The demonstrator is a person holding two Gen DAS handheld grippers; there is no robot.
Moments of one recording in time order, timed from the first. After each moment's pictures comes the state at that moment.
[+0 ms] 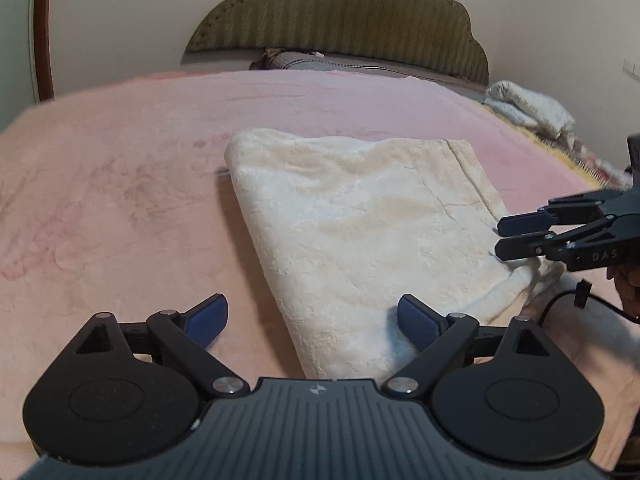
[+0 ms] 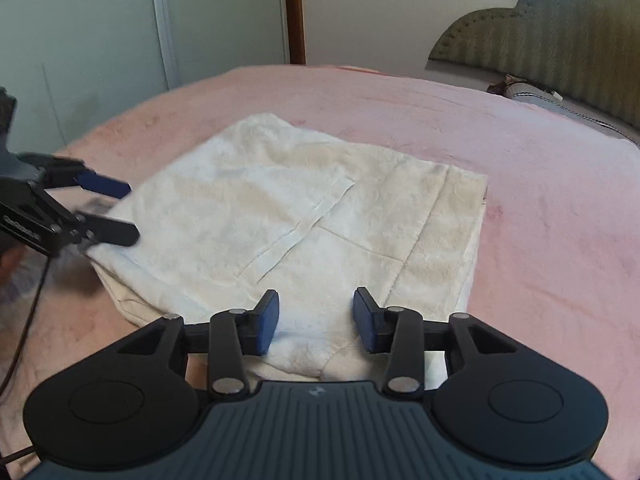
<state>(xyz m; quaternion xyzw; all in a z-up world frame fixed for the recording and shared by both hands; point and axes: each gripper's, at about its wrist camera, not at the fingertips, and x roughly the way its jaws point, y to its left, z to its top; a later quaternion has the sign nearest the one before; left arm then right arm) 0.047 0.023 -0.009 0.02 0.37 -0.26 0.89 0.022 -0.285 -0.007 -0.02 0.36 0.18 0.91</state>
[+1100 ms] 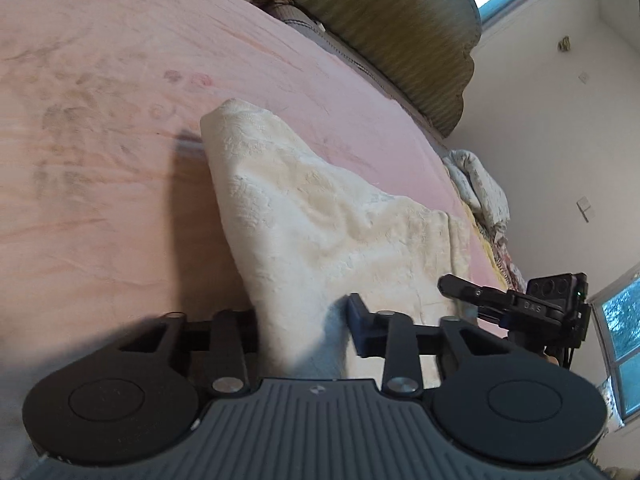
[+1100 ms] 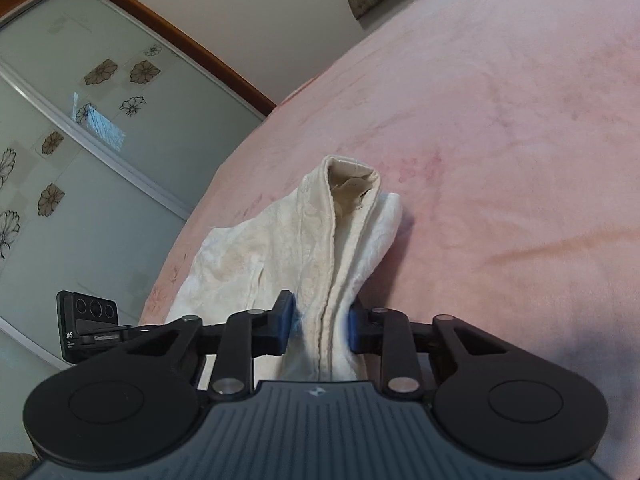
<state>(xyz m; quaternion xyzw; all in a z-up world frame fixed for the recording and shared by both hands) 0.151 0.026 -0.034 -0.22 0.45 -0.33 0.80 0.095 -0.393 -0.040 0.33 0.37 0.21 0.85</state>
